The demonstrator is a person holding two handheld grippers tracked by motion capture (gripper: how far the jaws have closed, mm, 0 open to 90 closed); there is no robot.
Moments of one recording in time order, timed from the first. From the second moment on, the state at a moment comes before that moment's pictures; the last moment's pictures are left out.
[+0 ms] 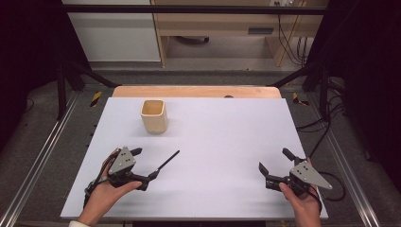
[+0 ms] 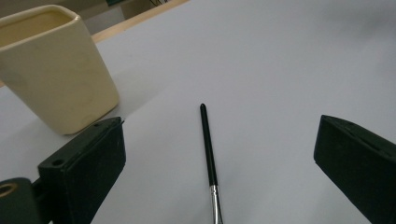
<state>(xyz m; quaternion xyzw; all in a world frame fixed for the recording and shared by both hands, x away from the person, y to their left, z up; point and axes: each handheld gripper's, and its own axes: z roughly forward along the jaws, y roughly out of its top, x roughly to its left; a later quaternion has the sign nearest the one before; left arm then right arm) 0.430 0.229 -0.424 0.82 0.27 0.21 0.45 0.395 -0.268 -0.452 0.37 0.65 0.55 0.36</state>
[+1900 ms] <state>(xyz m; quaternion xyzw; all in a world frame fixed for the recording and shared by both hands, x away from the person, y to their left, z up) 0.477 0.178 -0.425 0.92 0.30 0.12 0.23 0.395 -0.265 -0.456 0.37 0.66 0.54 0.35</state>
